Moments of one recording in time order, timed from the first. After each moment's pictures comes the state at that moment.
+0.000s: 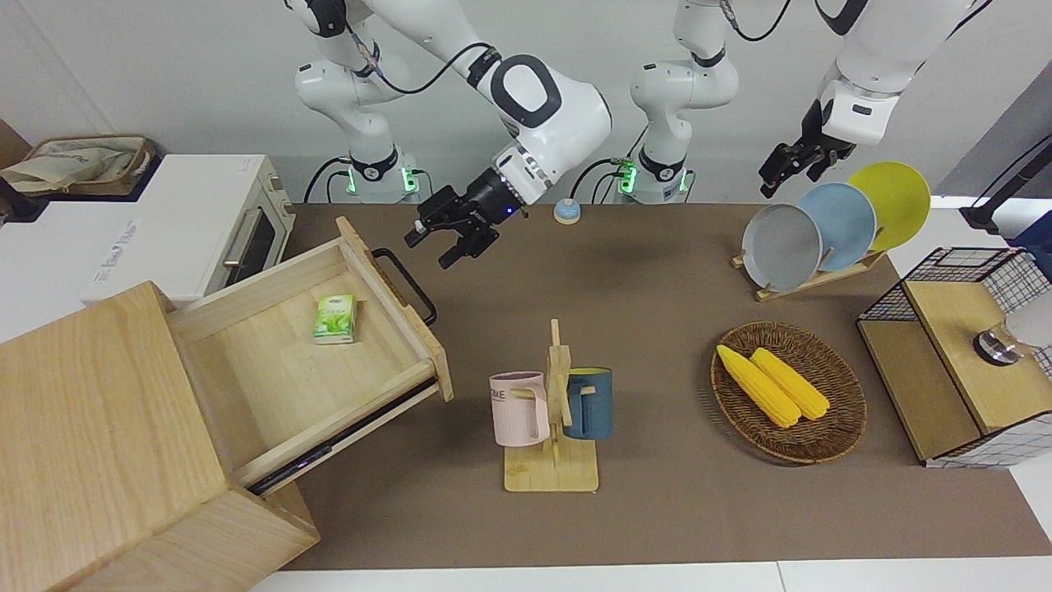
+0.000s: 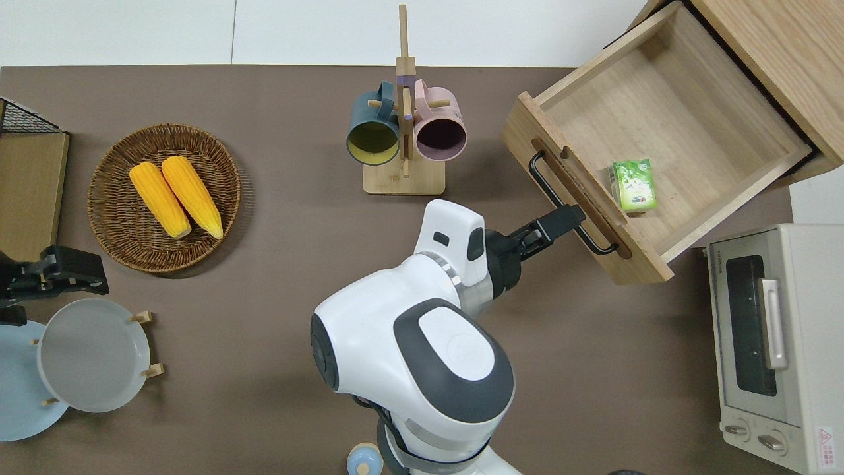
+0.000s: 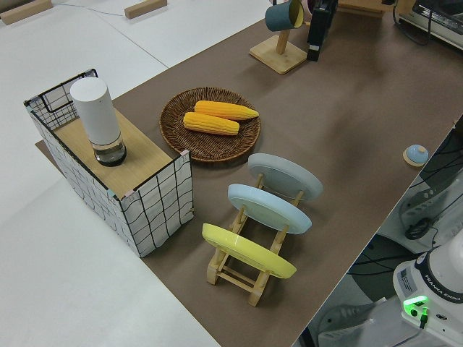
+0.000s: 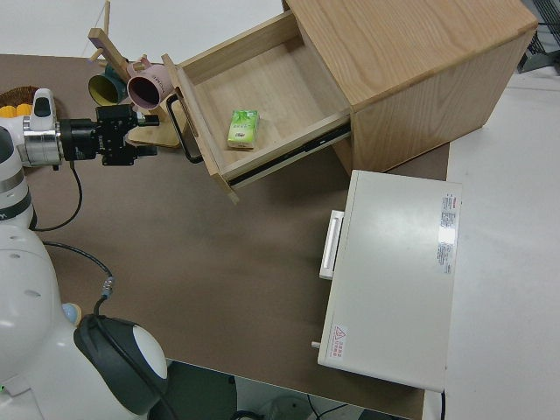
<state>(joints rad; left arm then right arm) 0.02 -0.10 -0.02 -1.64 0.00 1.44 -0.33 0.26 0.29 0.53 -1.61 -1.09 1.42 0.43</state>
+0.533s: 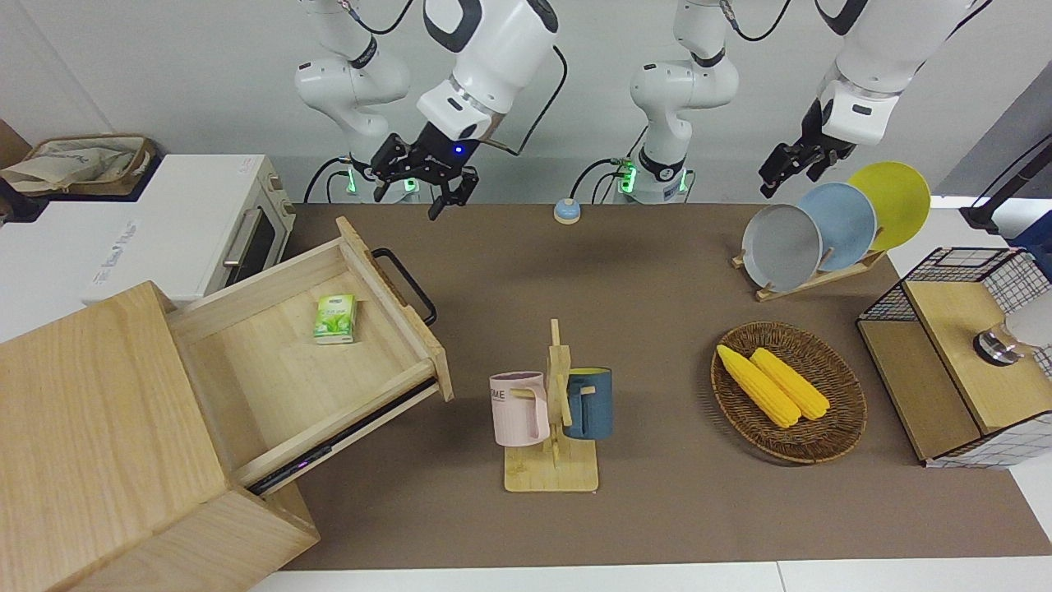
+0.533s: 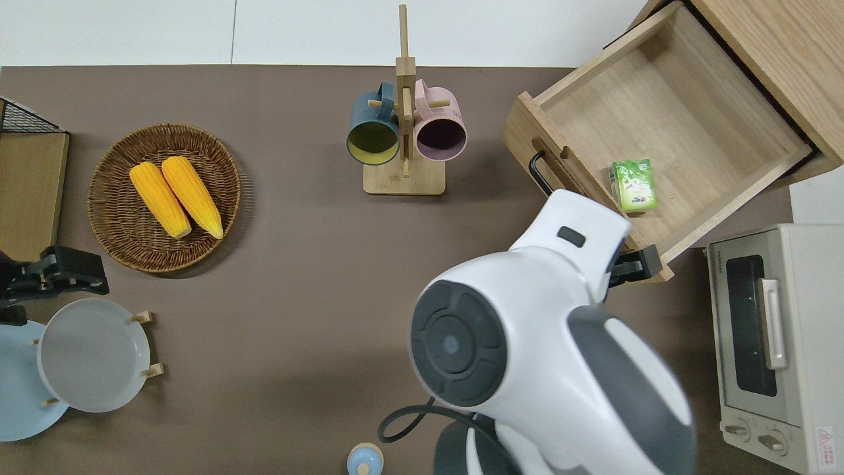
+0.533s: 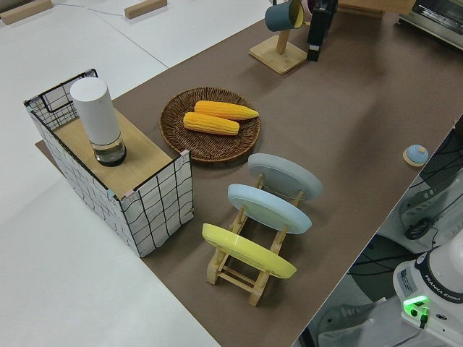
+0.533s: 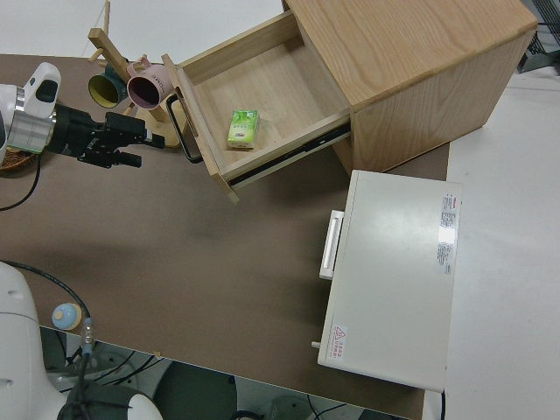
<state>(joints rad) 0.02 -0.10 -0.02 -1.64 0.00 1.44 -0.33 0.17 0.07 0.45 -1.60 -0.61 1.46 0.43</state>
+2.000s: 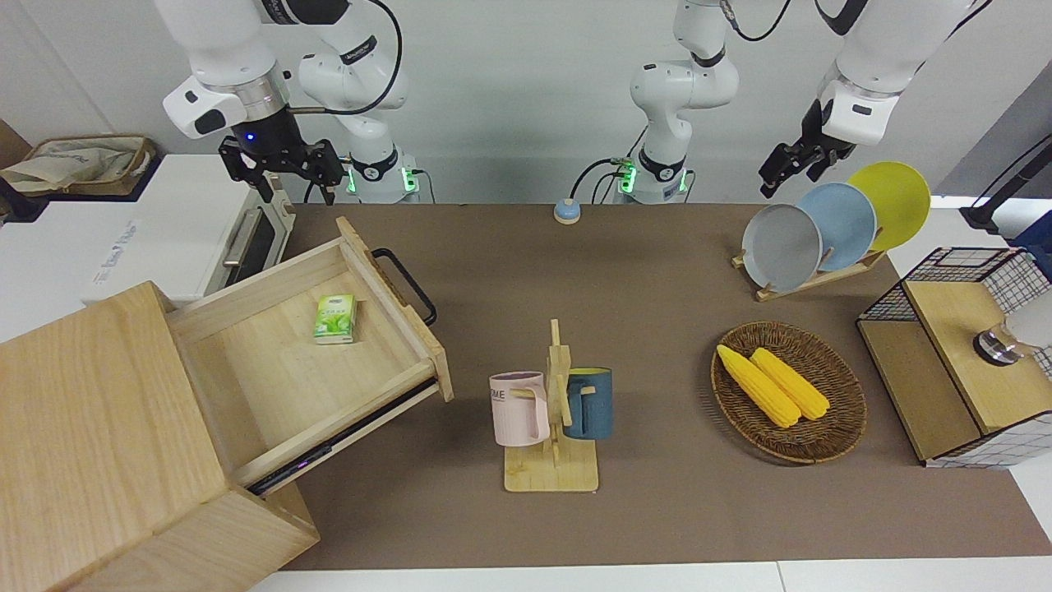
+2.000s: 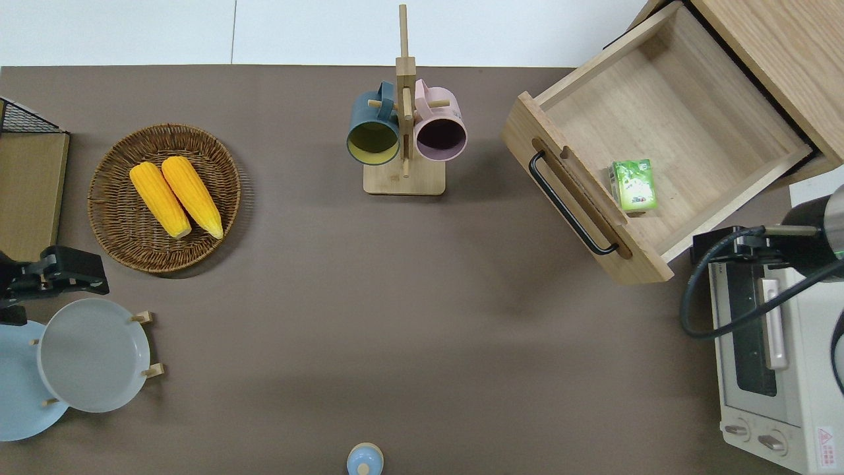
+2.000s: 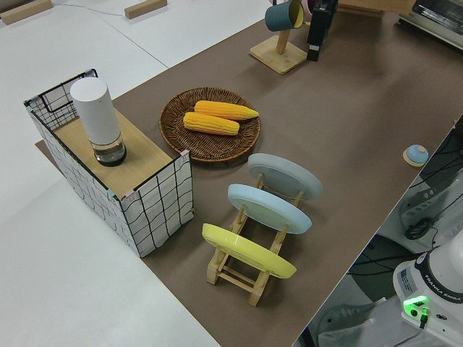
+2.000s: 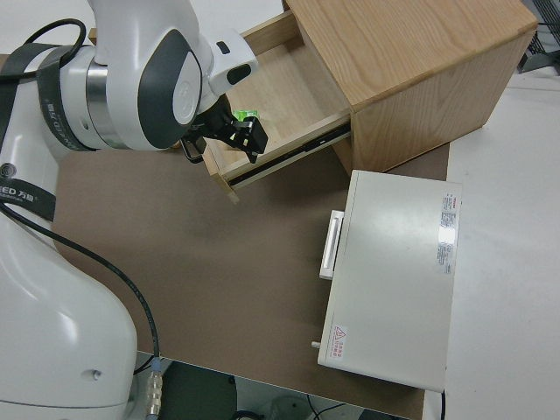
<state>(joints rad) 0.02 -0.10 -0.02 -1.64 0.00 1.44 -0.33 -0.23 -0.06 0.26 -1.61 0.02 1.53 0.14</state>
